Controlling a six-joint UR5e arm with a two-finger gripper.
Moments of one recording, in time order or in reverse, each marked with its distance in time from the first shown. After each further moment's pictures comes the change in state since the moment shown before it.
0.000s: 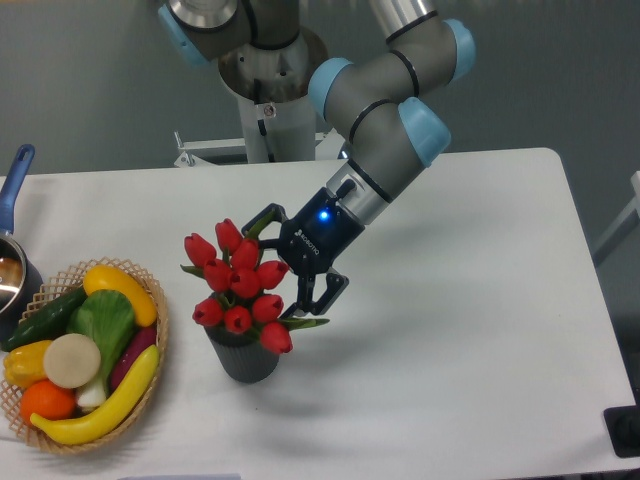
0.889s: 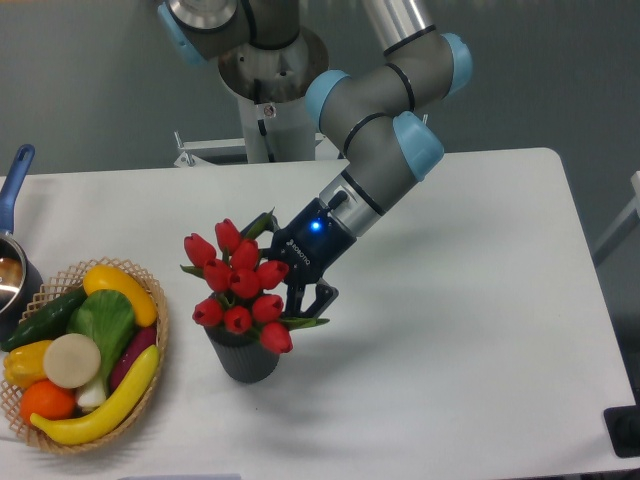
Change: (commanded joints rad) arm -0.014 -0.020 0.020 0.008 -0.008 0.002
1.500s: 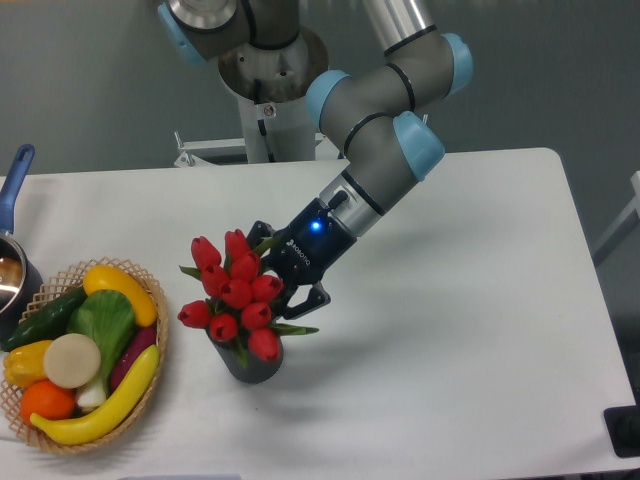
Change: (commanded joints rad) arm 0.002 0.000 0.008 0.000 0.000 0.000
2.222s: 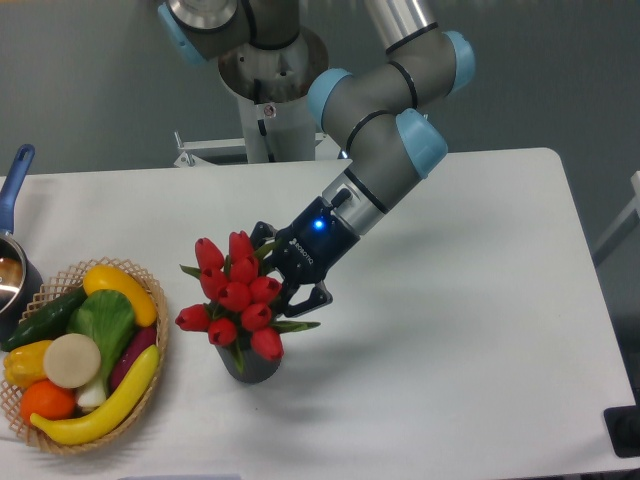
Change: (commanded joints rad) arm 0.011 0.009 0.000 -0.002 -0.020 -0.023
